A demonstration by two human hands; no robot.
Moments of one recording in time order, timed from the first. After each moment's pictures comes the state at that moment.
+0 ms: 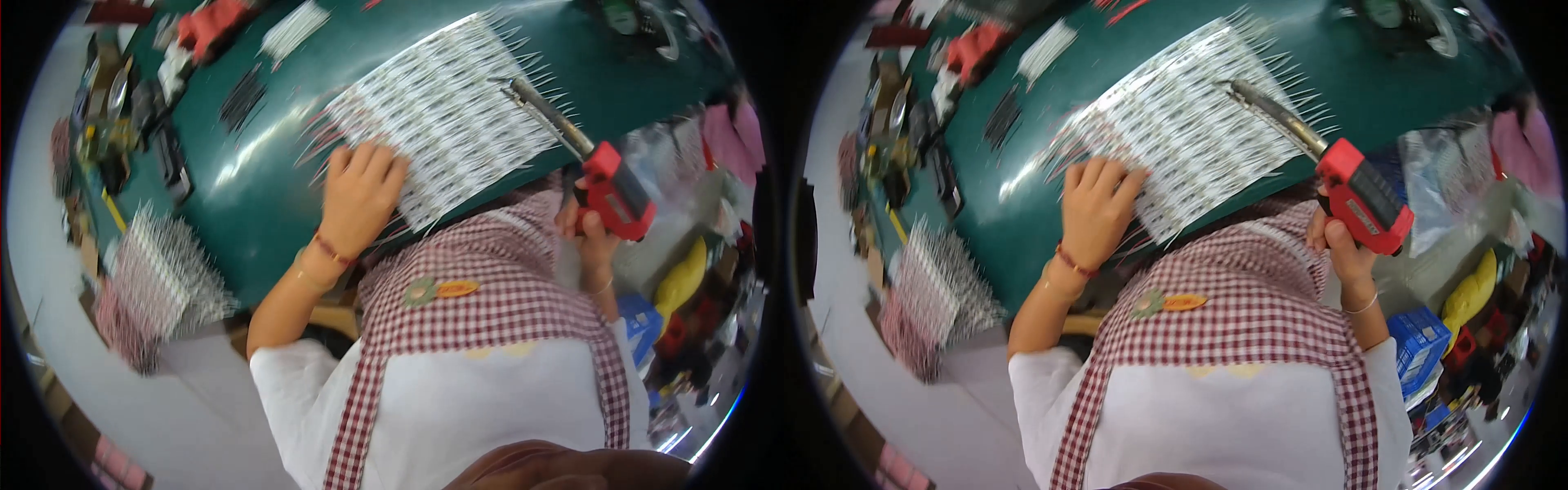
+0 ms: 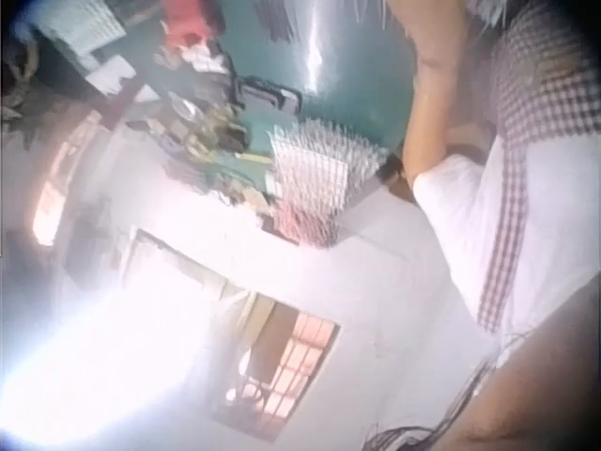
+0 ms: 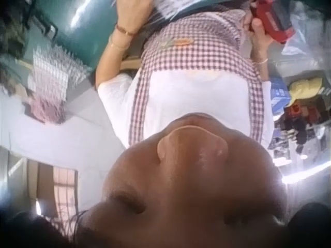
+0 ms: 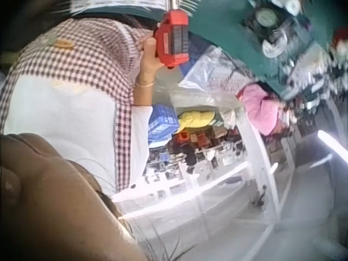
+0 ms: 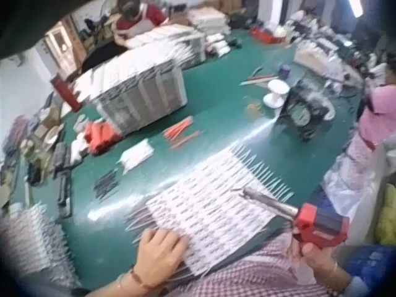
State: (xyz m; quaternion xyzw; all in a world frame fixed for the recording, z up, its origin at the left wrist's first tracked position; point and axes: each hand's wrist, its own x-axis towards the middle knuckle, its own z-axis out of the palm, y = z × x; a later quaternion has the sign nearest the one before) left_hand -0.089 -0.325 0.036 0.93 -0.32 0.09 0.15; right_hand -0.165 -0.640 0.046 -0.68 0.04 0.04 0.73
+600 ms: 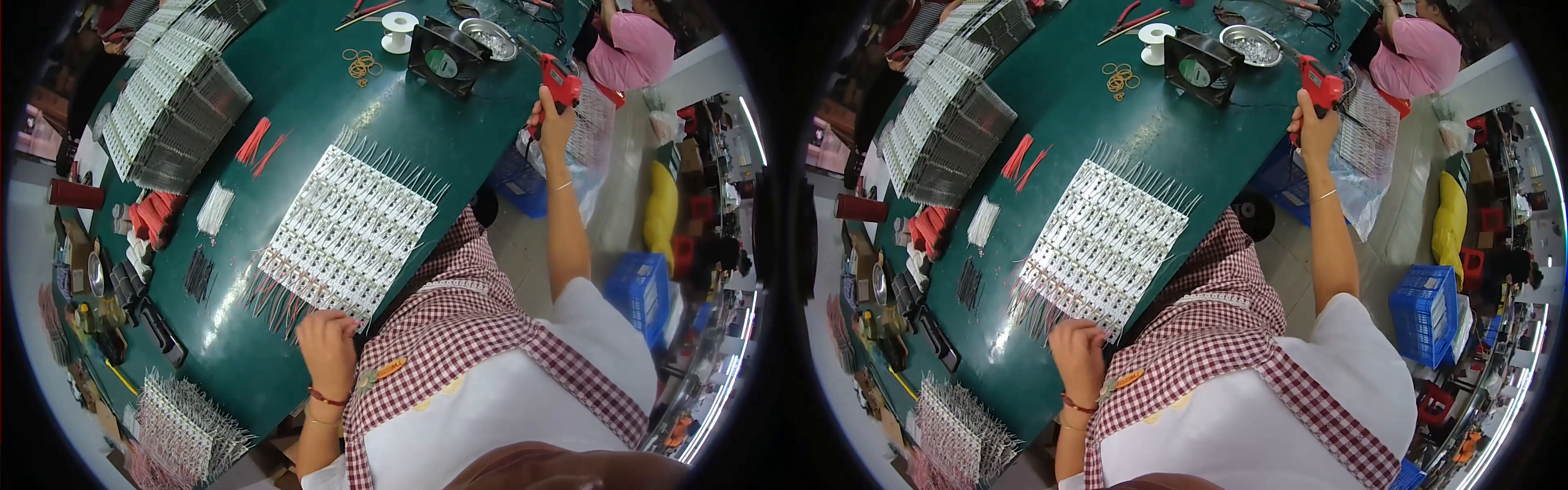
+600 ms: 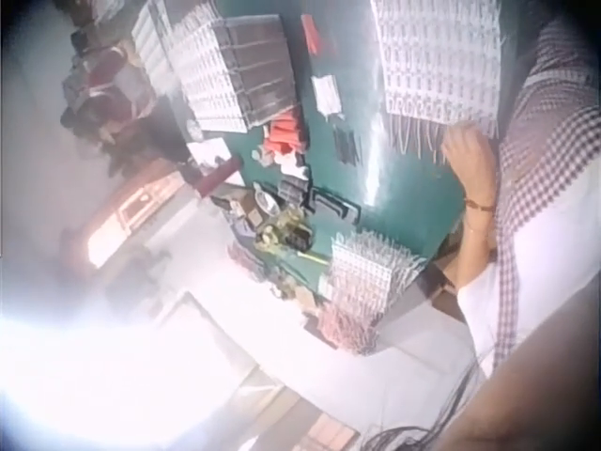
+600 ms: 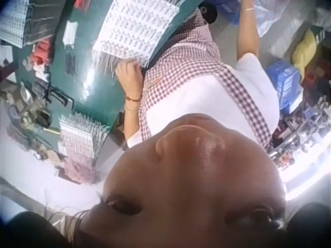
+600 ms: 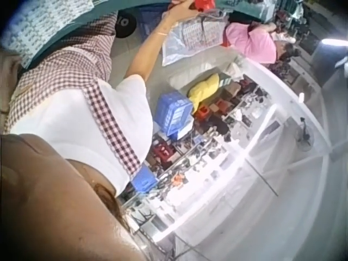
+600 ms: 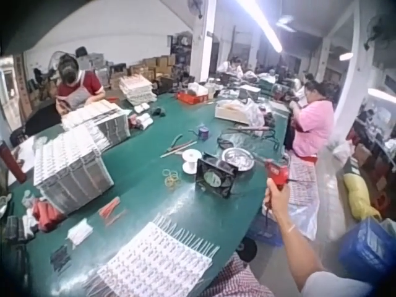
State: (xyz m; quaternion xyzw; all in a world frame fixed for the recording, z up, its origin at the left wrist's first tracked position) left_hand -0.138 -0.343 0.046 0.91 -0.25 0.05 0.32; right_hand -0.019 -0.821 0.041 -0.69 0.25 -0.38 0.56
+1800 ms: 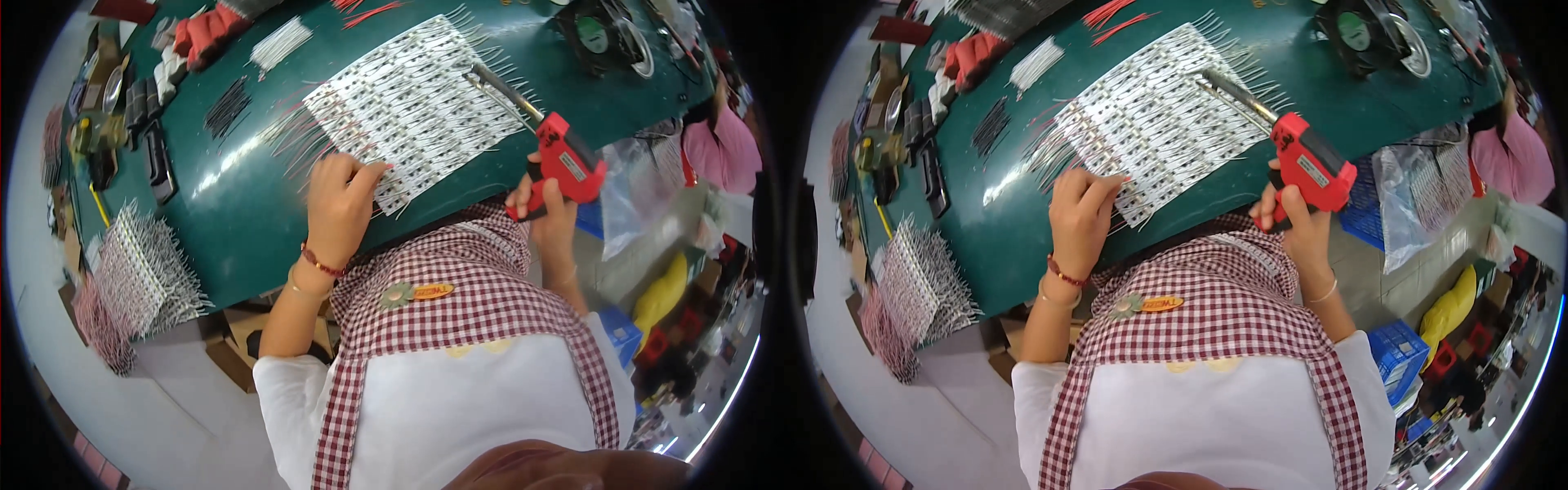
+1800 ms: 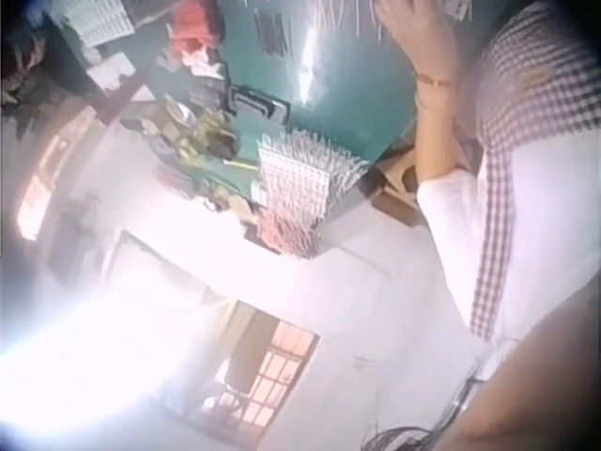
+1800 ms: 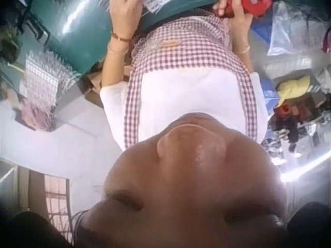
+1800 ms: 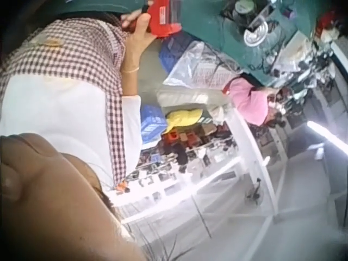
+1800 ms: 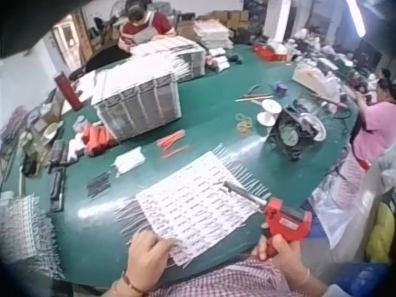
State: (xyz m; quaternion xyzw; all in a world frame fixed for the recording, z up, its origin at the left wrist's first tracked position) left_hand -0.099 -0.344 0.032 0.93 -0.17 0.15 0.30; right_hand -0.124 -0.622 0.034 -0.57 0.06 0.00 0.82
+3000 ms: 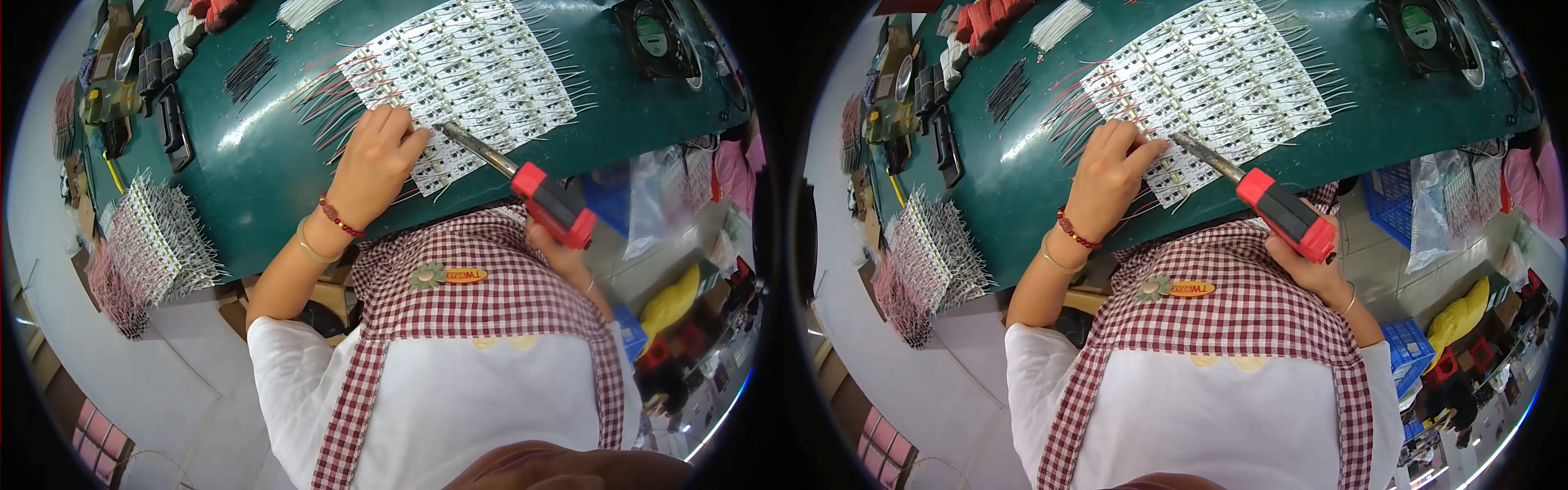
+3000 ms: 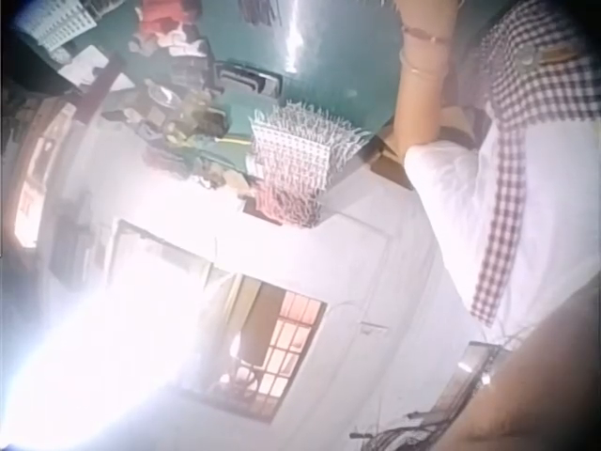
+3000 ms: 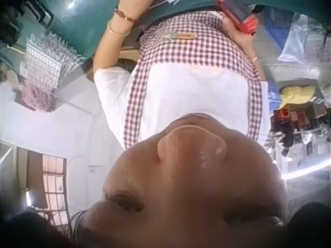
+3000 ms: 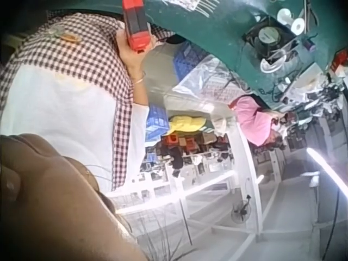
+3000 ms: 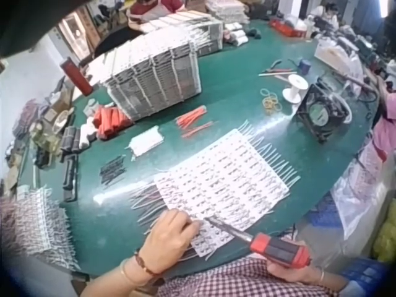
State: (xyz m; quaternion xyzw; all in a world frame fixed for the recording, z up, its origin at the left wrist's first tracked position) left_hand -0.076 -0.330 0.027 0.92 -0.29 0.09 0.25; right_hand -0.162 -0.620 0.026 -0.77 -0.06 0.16 0.61
